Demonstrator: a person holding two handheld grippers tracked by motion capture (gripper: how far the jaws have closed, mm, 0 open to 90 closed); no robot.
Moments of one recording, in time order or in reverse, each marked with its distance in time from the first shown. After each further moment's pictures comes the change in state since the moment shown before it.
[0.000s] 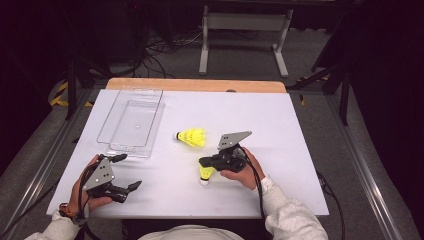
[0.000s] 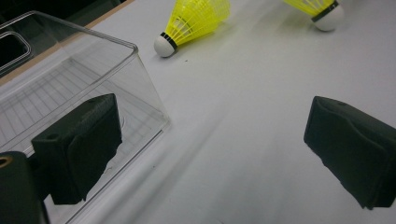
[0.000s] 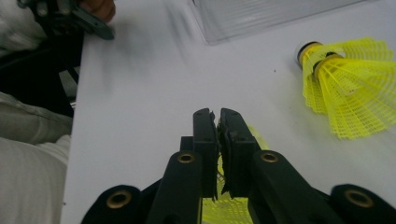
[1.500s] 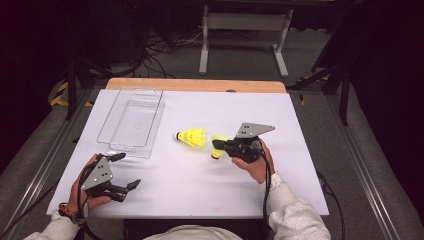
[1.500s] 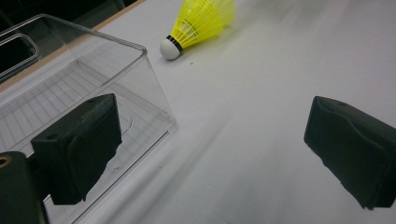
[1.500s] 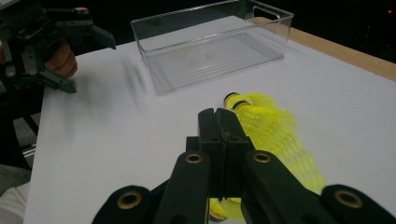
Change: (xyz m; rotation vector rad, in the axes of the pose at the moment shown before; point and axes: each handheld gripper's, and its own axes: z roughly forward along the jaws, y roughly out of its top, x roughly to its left) left arm 0.002 -0.001 -0.002 -0.018 0.012 -0.009; right arm -0.013 0.006 -0.043 -0.173 -0.196 0.016
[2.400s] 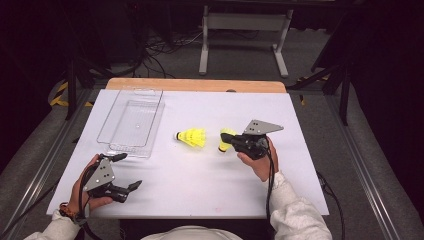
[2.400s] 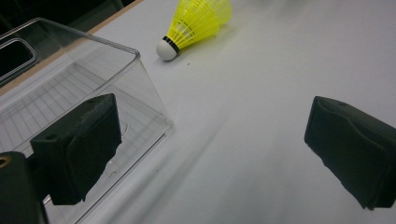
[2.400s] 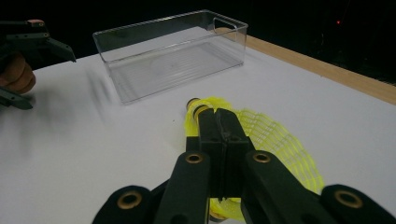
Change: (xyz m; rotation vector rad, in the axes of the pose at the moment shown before) left arm -0.003 0.002 0.002 0.012 0.000 0.024; right arm -0.013 -0.004 -0.010 -0.044 -0.118 0.023
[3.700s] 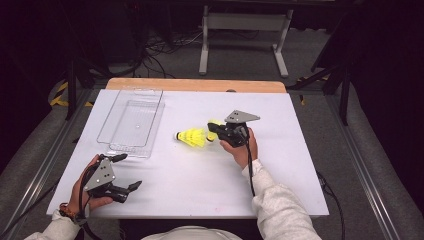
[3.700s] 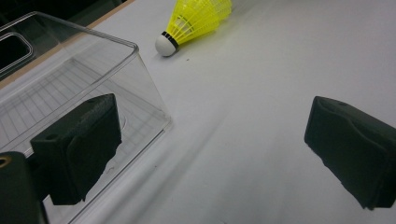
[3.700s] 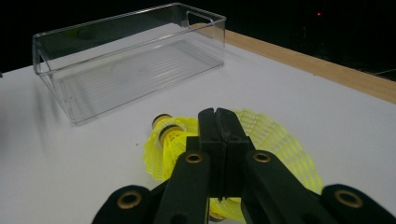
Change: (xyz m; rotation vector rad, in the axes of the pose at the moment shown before) left arm 0.000 -0.002 0.001 0.010 -0.004 -0.007; right arm -0.016 0.002 0.068 0.015 -0.077 0.036
